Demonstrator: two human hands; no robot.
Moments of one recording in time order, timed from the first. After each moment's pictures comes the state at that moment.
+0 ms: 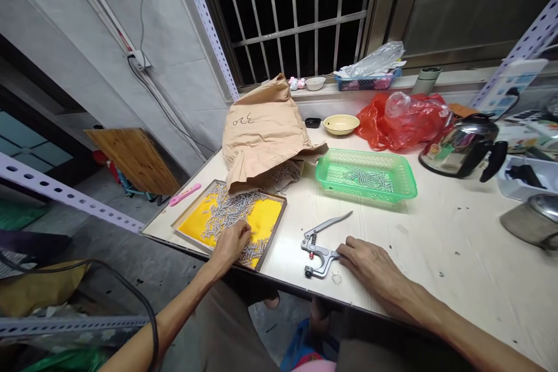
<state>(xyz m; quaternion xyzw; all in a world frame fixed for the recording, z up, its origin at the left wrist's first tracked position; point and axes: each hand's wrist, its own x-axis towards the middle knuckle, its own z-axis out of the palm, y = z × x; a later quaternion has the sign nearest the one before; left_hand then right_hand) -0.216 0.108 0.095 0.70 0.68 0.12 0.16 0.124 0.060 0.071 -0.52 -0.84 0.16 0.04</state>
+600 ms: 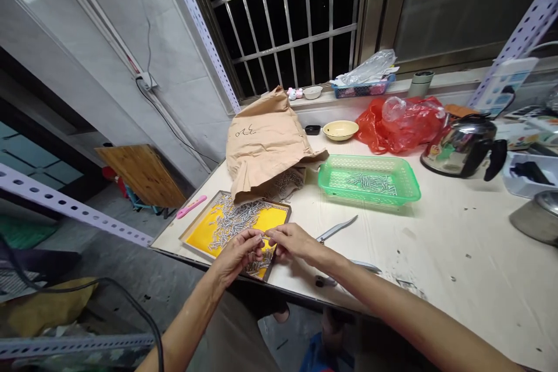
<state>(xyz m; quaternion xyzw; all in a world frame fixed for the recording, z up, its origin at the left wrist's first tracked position) -0.201 0.094 0.125 0.39 0.55 0.37 0.64 -0.023 0.124 0.098 -0.37 -0.60 0.65 0.29</state>
